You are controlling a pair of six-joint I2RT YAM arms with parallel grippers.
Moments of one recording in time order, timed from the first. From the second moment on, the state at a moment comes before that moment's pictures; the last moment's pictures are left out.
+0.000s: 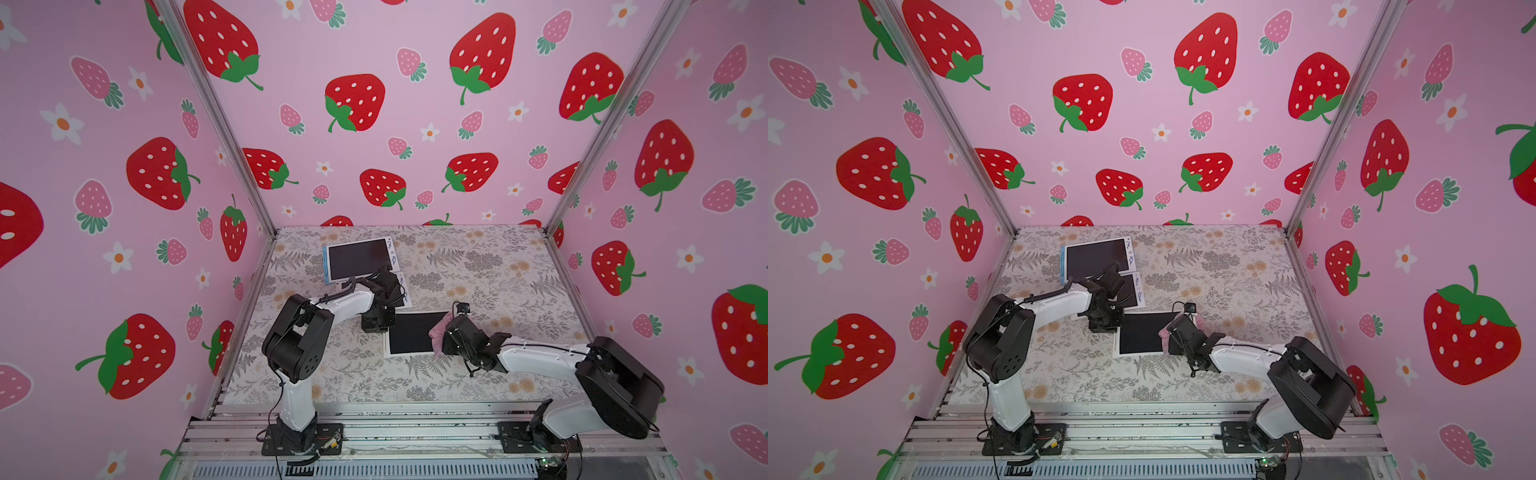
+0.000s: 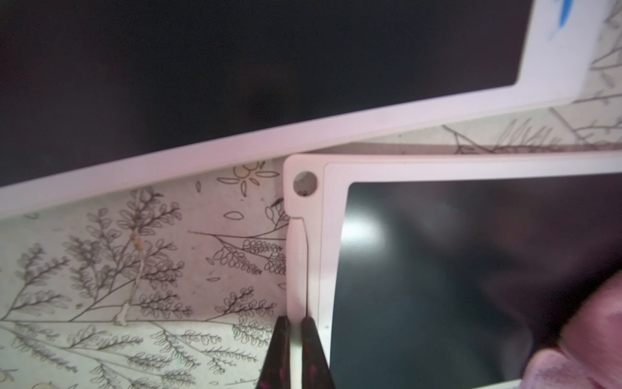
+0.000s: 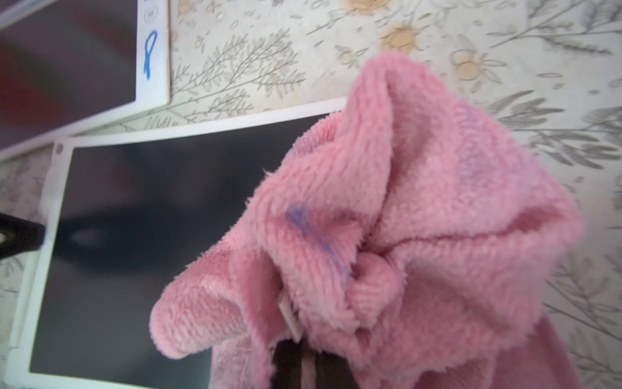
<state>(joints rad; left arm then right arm) -0.54 1.89 1.21 -0.75 0.11 -0.57 0.80 1.42 0.57 -0.21 0.48 0.78</state>
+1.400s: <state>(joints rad) -0.54 1.89 1.21 -0.75 0.11 -0.57 0.94 1.50 0.68 -0.30 0.46 0.87</state>
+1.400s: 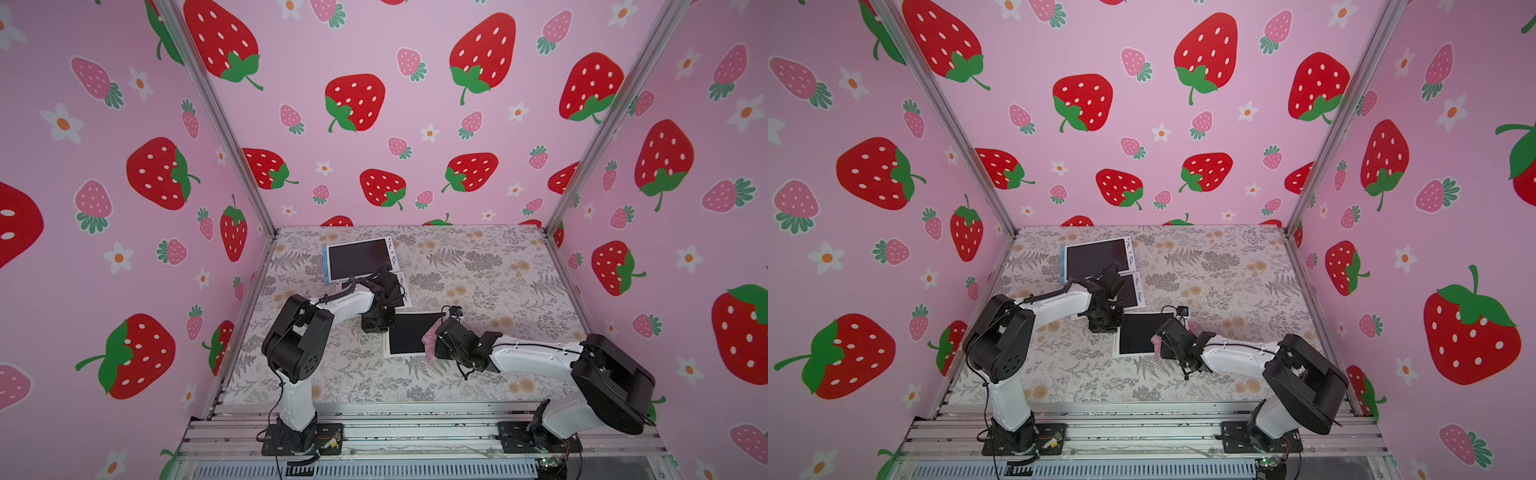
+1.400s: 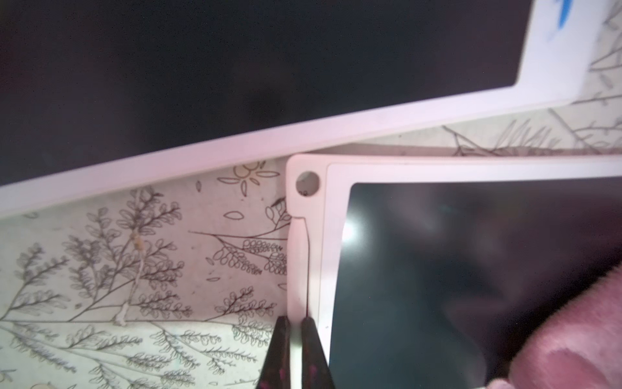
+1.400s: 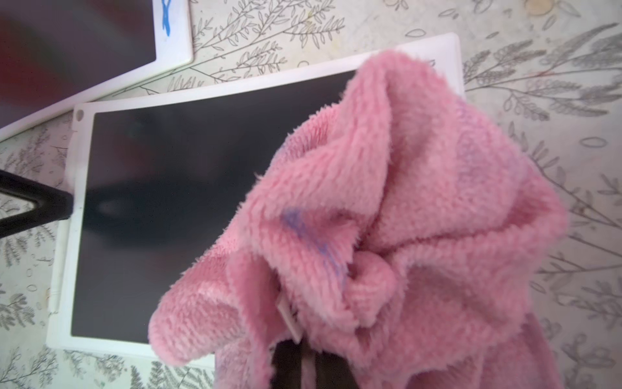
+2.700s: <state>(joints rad) -0.51 1.87 1.08 -0.46 0.40 -0.56 0.84 1.78 0.86 -0.01 0.43 0.69</state>
